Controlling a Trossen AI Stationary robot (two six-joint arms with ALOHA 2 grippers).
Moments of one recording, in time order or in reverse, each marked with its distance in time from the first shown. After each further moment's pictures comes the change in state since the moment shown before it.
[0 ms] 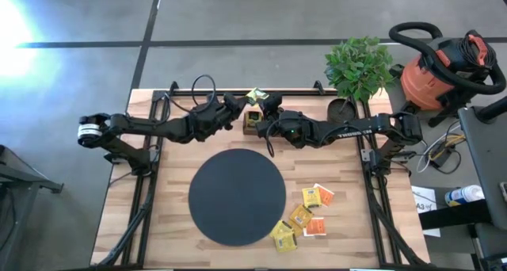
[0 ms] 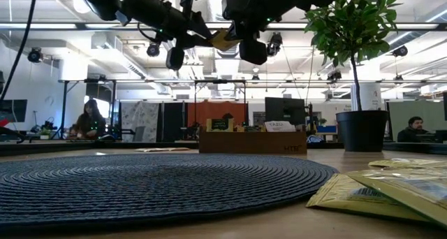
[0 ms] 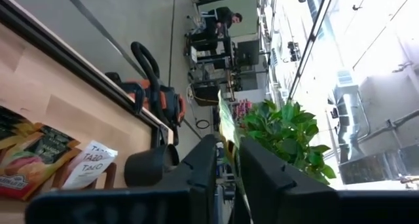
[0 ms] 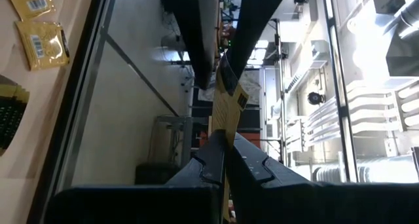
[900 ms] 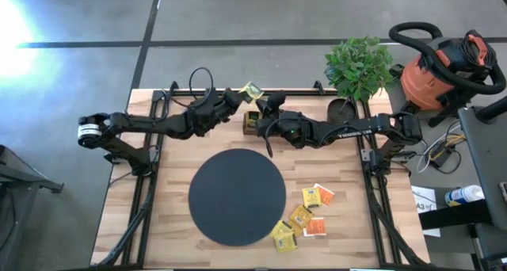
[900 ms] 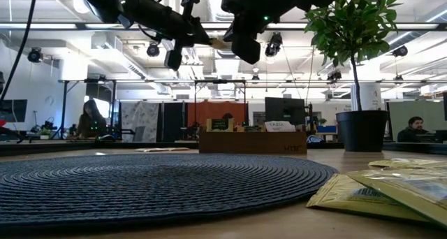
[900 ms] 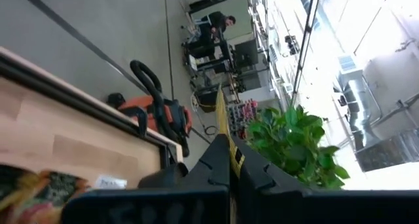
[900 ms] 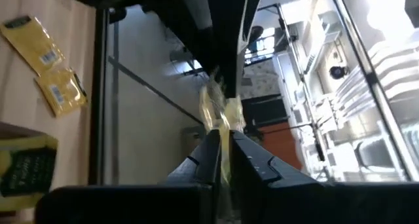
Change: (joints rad) left arm 0.065 -0.005 0.001 0.026 0.043 0.164; right arm 0.005 0.002 0.000 -0.006 -0.016 0.270
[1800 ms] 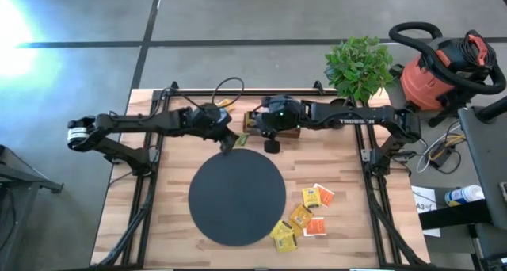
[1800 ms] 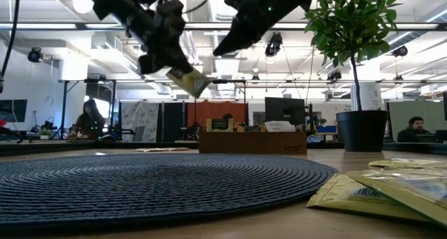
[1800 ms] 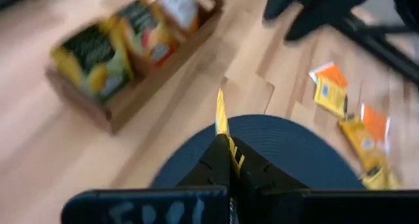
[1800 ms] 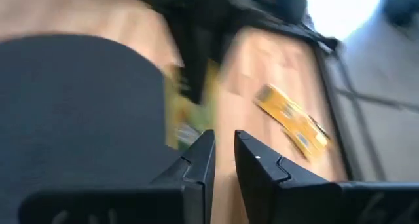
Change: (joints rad) left arm -0.019 -0.114 0.069 -0.840 0.583 0.921; right arm -0.125 -0.002 0.196 -0.647 -0.881 0.802
